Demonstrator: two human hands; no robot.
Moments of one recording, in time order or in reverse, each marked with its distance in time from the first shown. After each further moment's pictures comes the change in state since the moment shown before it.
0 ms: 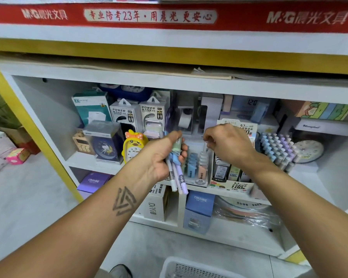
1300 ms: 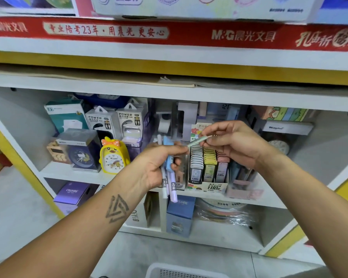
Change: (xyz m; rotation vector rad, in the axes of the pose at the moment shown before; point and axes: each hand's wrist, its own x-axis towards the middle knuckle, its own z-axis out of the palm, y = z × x) left_hand -0.001 -0.019 0.040 0.080 -0.128 0.075; right_hand -0.038 0.053 -0.054 1.610 -0.212 0.364
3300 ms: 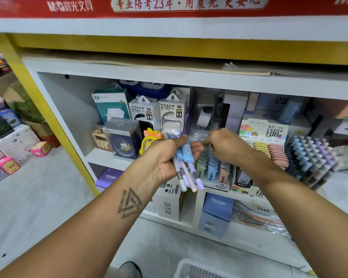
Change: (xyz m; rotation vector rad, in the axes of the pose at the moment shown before) left_hand -0.010 0.025 -0.067 -0.230 0.162 0.003; right_hand 0.097 0.063 0.092 -1.609 -0.053 -0.201
